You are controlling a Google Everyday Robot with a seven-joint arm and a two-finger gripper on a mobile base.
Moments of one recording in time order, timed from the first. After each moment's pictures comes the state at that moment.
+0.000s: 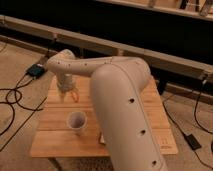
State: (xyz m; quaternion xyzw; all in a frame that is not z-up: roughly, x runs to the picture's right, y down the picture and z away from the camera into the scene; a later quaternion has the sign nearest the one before) arm -0.214 0.045 0.855 -0.32 0.13 0.47 0.81
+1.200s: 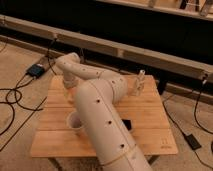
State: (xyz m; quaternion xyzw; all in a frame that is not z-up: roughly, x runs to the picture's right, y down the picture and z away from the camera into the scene) arm -0.226 0.034 0.983 -0.36 0.11 0.41 0.83
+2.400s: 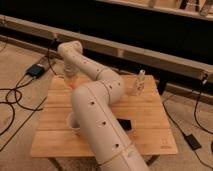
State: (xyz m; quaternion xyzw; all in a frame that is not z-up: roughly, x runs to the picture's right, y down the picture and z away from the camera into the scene) arm -0.198 -0.052 0.934 -0.34 0.07 0.42 0.84
